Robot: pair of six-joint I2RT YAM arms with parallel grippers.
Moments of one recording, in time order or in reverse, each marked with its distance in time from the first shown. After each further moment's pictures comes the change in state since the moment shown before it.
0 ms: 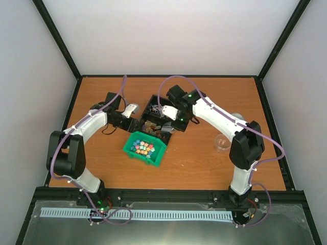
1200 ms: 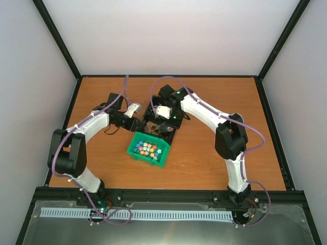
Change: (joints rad) left arm -0.035 0.009 -0.044 0.117 0.042 -0.016; right arm 0.008 0.224 0.186 -0.063 0.064 -0.060
